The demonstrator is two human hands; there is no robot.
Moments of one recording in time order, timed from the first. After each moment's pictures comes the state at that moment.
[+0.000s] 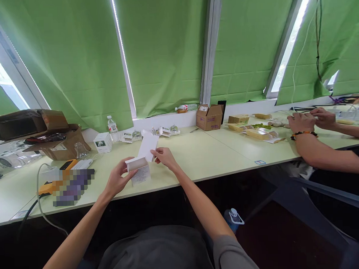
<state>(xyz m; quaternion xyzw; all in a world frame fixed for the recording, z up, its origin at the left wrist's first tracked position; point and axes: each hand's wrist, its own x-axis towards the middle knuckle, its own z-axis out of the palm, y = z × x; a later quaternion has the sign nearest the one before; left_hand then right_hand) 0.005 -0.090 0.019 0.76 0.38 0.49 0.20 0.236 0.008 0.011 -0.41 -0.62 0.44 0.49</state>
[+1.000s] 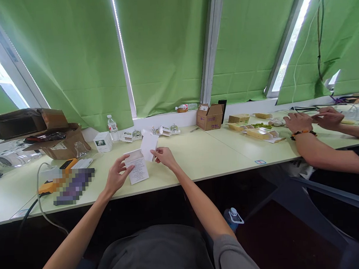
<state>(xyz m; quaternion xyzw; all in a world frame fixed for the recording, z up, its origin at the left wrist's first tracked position) -0.005 -0.072 0.006 0.73 0.40 0.53 0.17 0.237 0.012 0.006 -0.42 -0.64 0.42 0.49</state>
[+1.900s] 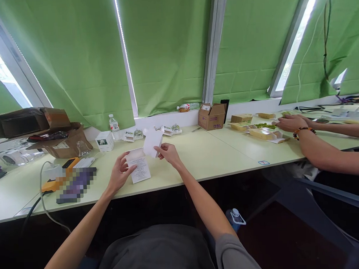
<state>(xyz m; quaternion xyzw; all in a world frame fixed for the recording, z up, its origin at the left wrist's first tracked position) -0.004 -0.068 0.003 0.69 0.38 0.55 0.29 0.244 0.008 0.020 -0.39 -0.60 0.43 0.55</state>
